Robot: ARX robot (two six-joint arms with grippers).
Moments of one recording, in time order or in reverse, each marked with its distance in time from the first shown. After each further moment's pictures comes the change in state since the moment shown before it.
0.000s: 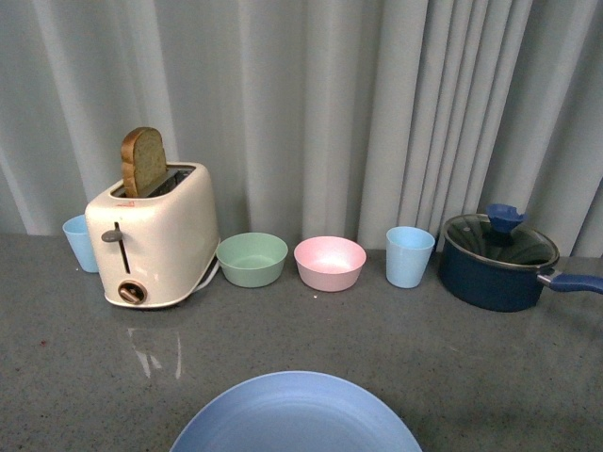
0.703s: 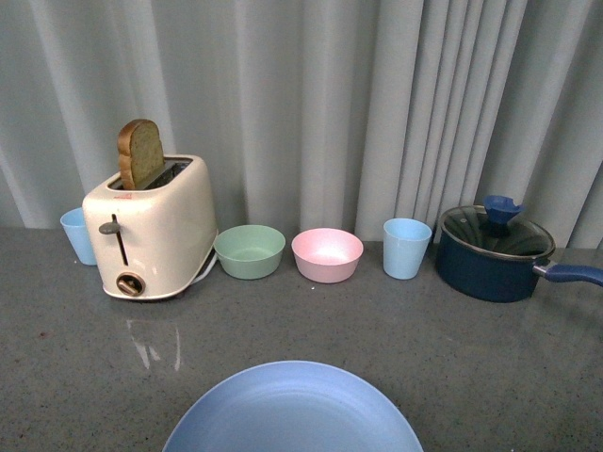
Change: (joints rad) left arm 0.000 0.000 0.000 0.000 0.001 0.000; right arm -0.122 -1.005 -0.183 -0.747 -0.103 -0.002
